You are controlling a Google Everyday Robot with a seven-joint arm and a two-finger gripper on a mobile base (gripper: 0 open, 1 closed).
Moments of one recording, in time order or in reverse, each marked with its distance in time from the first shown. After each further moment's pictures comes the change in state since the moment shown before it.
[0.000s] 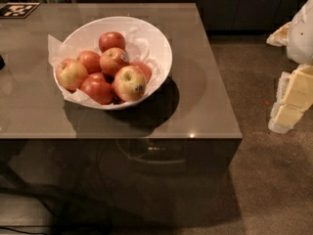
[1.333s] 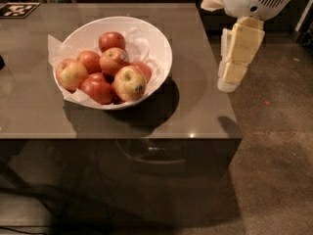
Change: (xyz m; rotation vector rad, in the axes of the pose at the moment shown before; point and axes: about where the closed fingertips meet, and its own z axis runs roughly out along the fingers) arm -0.121 -0.026 -0.017 -0.042 -0.156 -0.271
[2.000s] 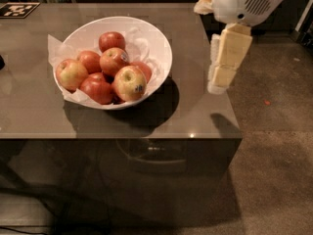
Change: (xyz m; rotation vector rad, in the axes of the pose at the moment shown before) arm -0.010 -0.005 0.015 0.009 -0.004 -0.013
